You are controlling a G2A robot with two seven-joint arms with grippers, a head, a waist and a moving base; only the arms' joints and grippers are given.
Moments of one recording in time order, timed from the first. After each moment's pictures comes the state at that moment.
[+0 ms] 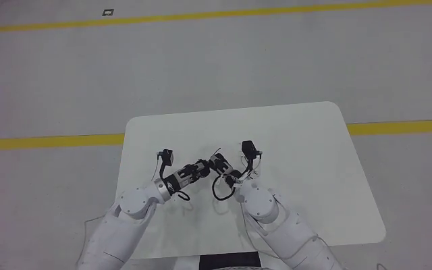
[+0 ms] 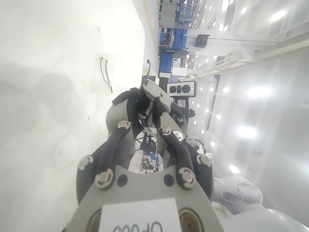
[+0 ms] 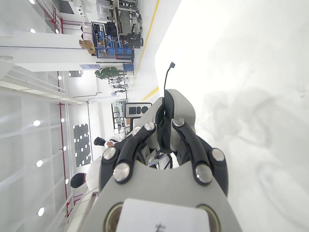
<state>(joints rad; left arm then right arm) 1.52 -1.12 -1.20 -1.54 -0.31 -0.16 -0.65 -1.47 -1.39 0.90 -1.66 -0.10 0.31 0.06</state>
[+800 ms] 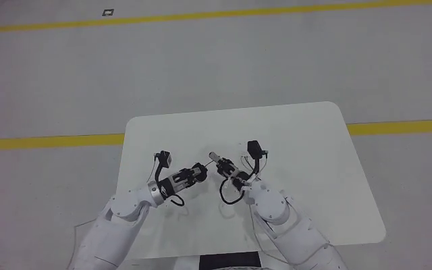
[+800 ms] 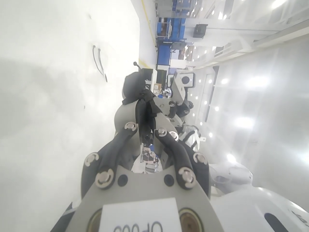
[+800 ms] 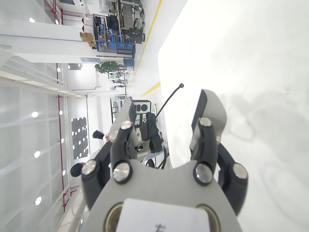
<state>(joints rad) 1.57 -1.08 -1.27 -1.59 -0.35 -0.17 -0.80 -1.54 -1.36 1.01 -1.75 -0.12 0.27 0.27</state>
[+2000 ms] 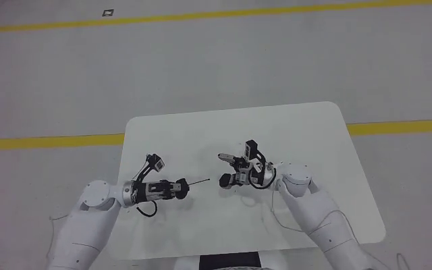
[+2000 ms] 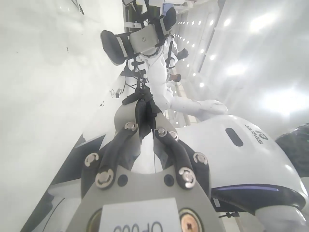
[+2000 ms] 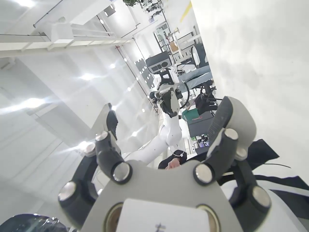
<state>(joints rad) 1.48 -1.02 -1.38 -1.41 -0.52 -0.26 -1.39 -1.35 -1.33 1.16 -1.37 0.41 0.20 0.96</state>
